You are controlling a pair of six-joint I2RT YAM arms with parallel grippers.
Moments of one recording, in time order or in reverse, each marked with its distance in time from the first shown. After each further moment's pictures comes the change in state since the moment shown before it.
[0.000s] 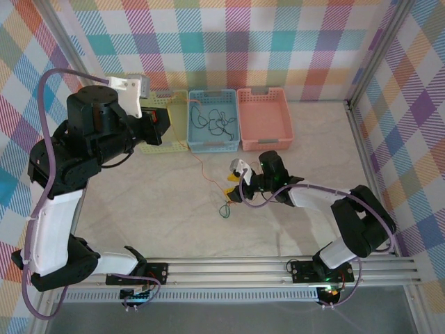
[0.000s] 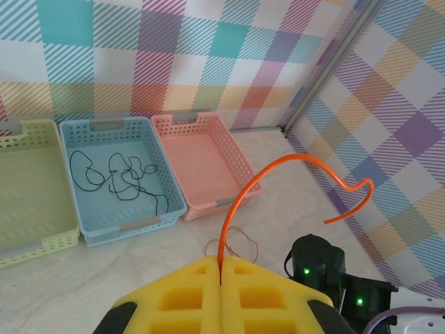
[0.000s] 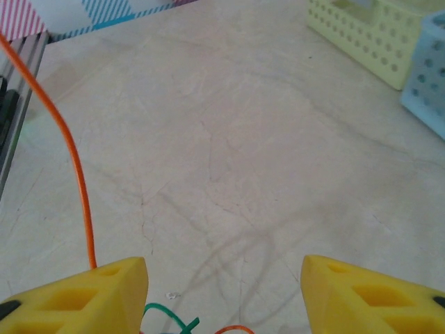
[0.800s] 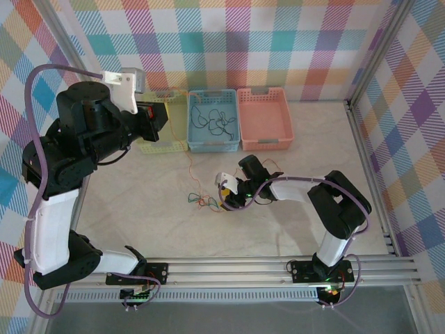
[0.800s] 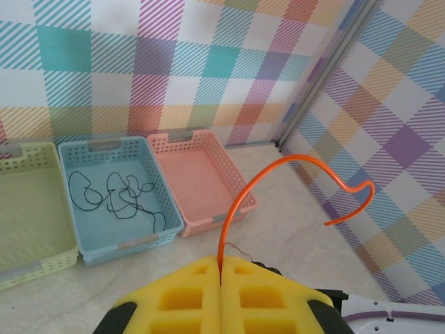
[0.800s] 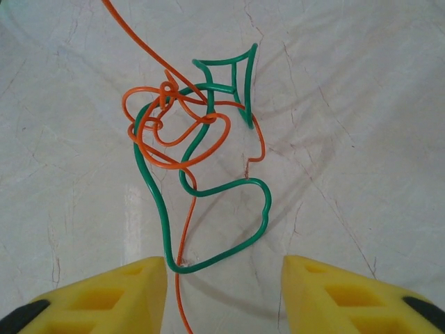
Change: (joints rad) left arm 0.000 0.028 0.086 -0.008 -0.001 0.023; right arm 0.099 0.203 0.154 -0.247 0.070 -0.211
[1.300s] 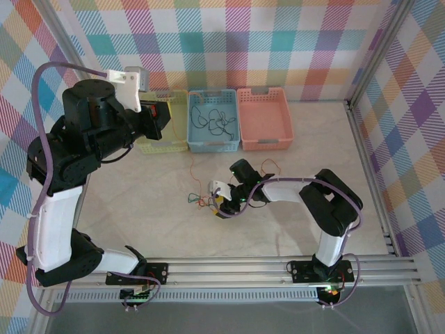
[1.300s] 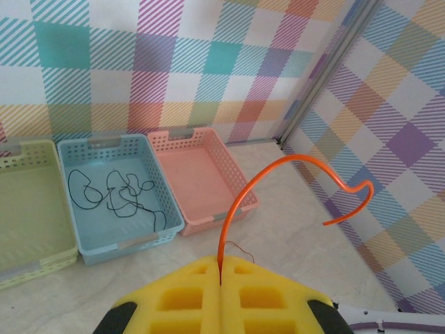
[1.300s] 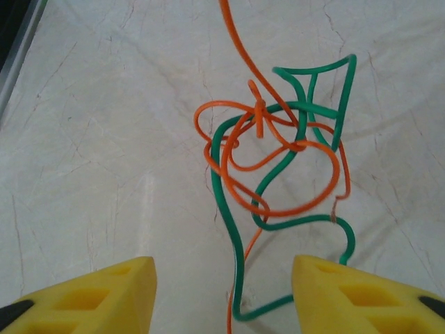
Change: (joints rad) left arm 0.000 0.019 0.006 0.000 0.000 0.000; right arm 0.070 0.068 0.054 -0.042 -0.041 -0.070
